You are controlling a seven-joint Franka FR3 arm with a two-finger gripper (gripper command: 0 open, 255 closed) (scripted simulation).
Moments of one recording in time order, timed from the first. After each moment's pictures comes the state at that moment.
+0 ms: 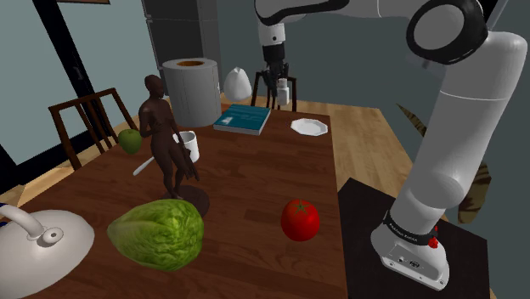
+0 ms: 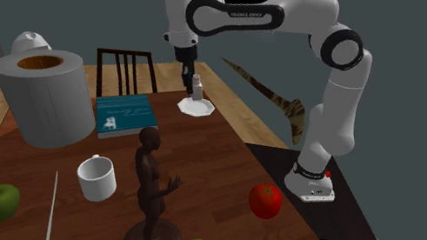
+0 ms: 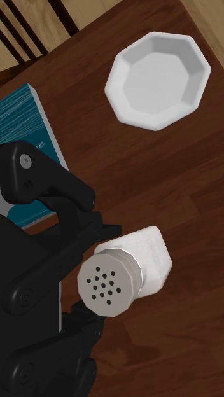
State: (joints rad) arm -0.01 0.12 -0.01 -1.56 -0.06 1.50 -0.07
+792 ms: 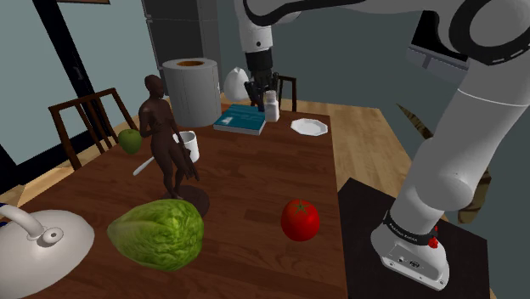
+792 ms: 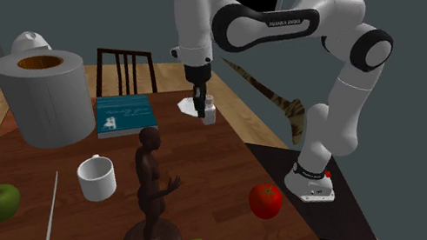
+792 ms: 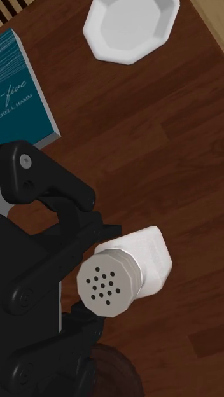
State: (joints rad) arm 0.12 -0.03 0.12 -1.74 -0.01 1.53 0.19
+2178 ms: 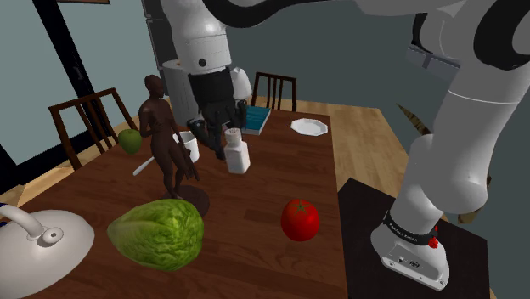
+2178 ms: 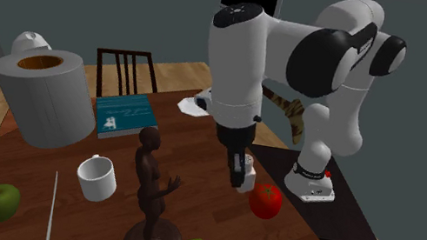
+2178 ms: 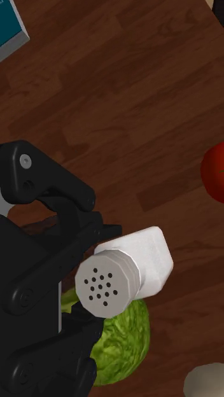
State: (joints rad) arm 0.37 0.05 0.38 -1.65 0.06 1.53 0.69
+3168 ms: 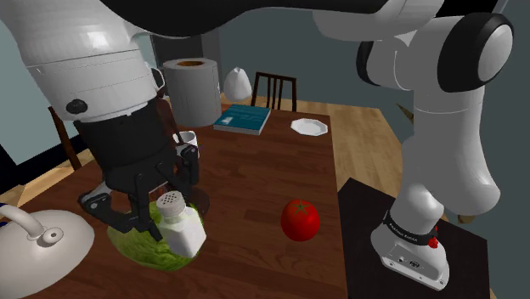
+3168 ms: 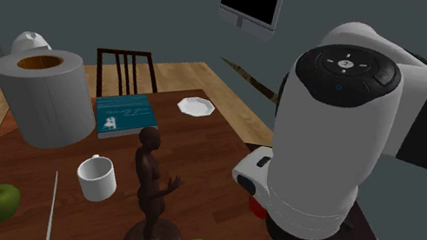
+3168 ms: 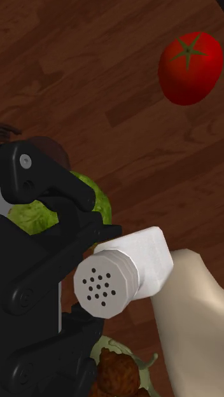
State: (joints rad) arm 0.64 0.40 0.51 -1.22 -0.06 1.45 1.07
